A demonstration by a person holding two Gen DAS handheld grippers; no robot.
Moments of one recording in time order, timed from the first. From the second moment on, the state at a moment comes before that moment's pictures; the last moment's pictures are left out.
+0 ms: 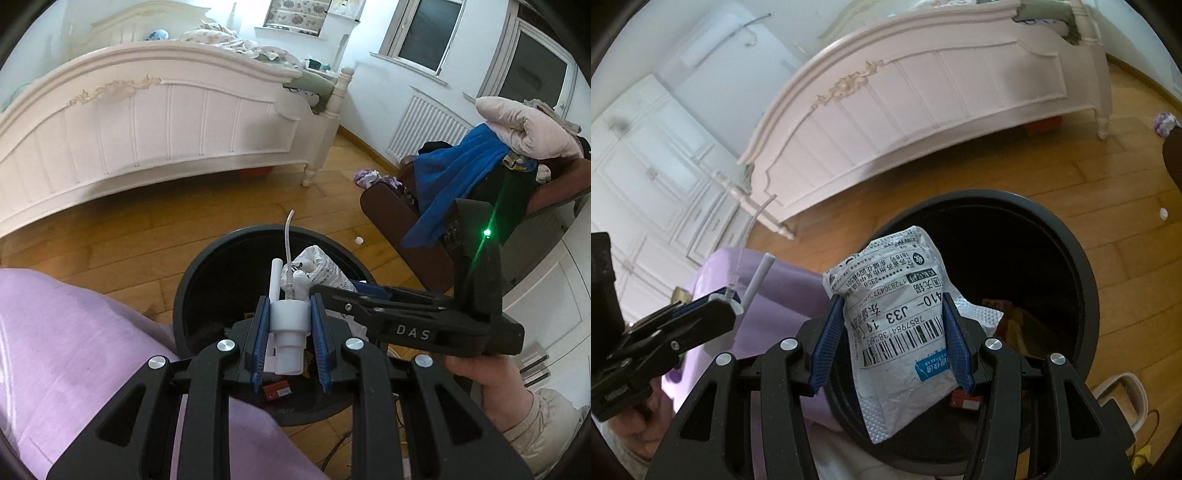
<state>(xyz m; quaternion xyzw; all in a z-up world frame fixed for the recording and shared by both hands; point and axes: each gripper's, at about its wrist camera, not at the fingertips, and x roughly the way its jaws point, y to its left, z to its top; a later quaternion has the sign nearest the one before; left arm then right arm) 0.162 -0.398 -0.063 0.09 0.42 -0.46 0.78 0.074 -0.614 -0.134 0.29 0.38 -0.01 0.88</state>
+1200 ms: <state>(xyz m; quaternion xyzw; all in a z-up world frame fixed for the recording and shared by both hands) 0.131 -0.308 -0.021 0.10 0.36 -0.35 0.86 0.088 -0.544 -0.089 0.23 0.37 0.03 0.90</state>
